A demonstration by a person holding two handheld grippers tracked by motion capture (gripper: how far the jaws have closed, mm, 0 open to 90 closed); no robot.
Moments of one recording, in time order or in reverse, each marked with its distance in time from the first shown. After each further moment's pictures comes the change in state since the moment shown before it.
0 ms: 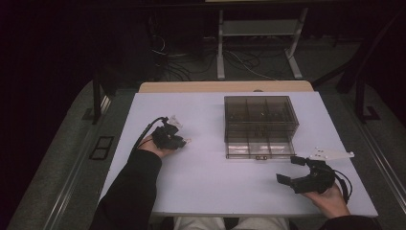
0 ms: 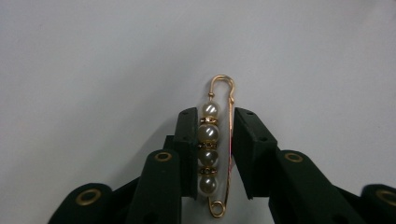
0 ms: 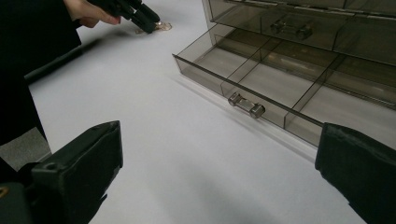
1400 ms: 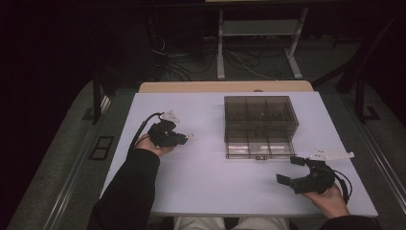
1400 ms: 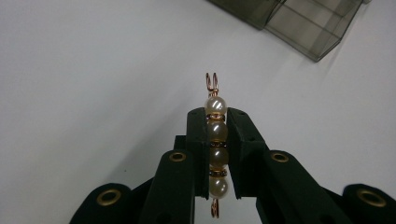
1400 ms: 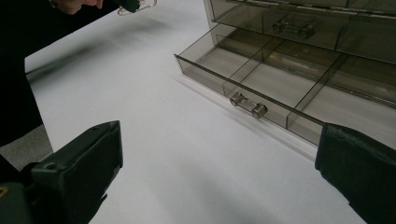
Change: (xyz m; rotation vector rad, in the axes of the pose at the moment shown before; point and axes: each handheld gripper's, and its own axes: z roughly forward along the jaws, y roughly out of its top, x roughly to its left) left arm -0.017 0.016 -0.043 -0.103 -0.083 -0.031; right arm 0.001 0.000 0.000 -0.001 0.006 0.004
